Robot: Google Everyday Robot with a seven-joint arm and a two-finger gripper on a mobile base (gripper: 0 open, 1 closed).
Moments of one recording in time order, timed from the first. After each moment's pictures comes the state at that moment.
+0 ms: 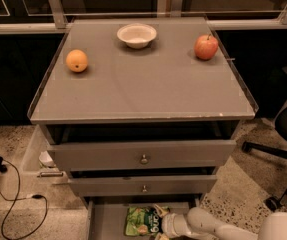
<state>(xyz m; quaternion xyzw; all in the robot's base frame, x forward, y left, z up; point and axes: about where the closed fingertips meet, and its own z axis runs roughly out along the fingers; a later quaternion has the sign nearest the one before) 0.459 -0.067 0.141 -0.61 0.67 0.23 0.35</state>
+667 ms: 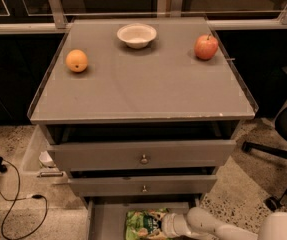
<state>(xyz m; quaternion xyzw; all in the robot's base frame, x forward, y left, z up) 0.459 -0.067 0.141 -0.61 0.67 0.23 0.35</state>
